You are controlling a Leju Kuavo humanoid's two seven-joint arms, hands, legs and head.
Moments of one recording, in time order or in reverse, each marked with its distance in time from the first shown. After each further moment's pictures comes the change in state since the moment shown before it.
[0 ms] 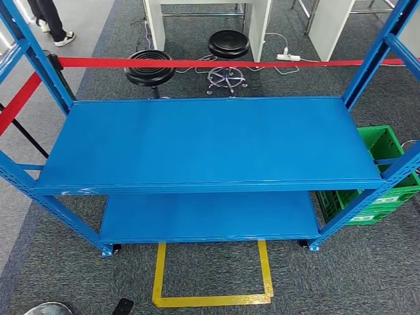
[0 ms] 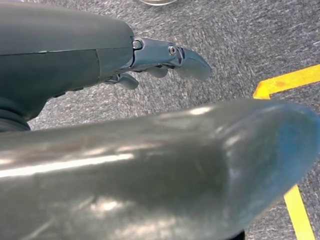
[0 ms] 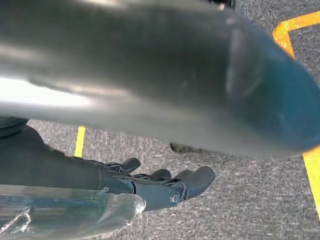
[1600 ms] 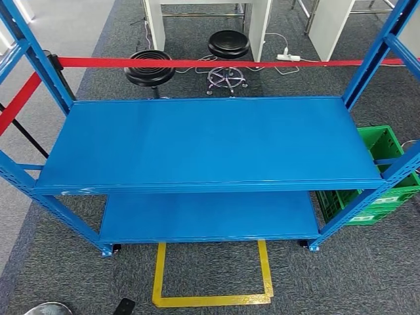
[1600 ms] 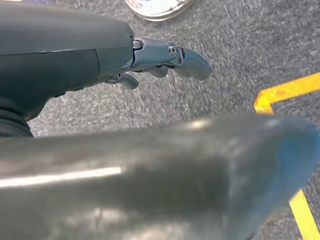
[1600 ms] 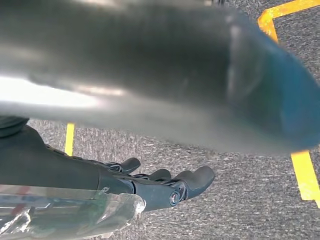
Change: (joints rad) left arm -0.002 -0.002 0.010 0.000 -0.061 0.043 0.002; right arm -0.001 0.000 -0.020 0.000 0.000 -0.054 -0.058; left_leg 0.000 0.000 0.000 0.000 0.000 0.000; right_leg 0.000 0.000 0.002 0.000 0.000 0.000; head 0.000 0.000
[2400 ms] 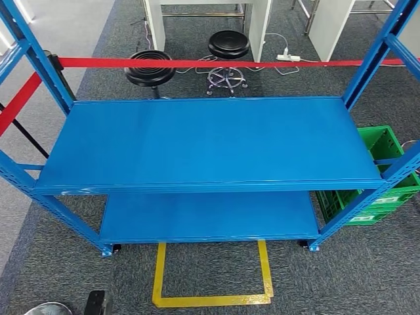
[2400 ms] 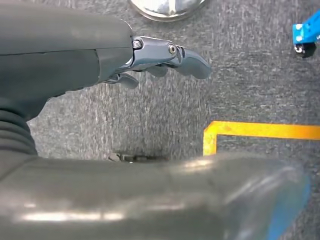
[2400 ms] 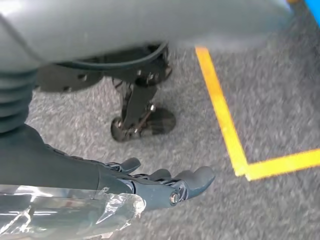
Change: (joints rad) left arm -0.025 0.014 0.178 -0.047 0.205 -0.058 -0.178; right arm -0.017 -0.008 -0.061 -0.044 -0.090 0.055 -0.171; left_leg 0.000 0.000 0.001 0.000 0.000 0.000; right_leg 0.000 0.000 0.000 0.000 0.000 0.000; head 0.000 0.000
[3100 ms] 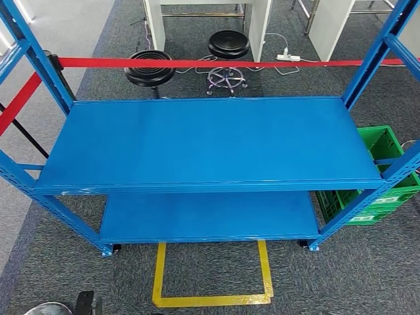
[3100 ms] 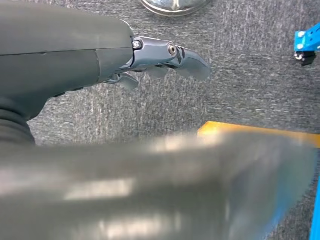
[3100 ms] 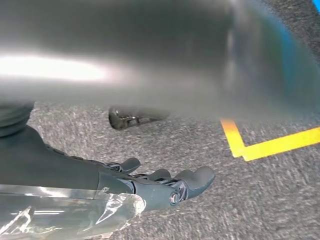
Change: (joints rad) left arm -0.002 0.022 0.052 -0.011 0.043 -0.050 -0.005; right arm -0.006 -0.015 -0.019 -0.026 -0.006 -0.032 0.008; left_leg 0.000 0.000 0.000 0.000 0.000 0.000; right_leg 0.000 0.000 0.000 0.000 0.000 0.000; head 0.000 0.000
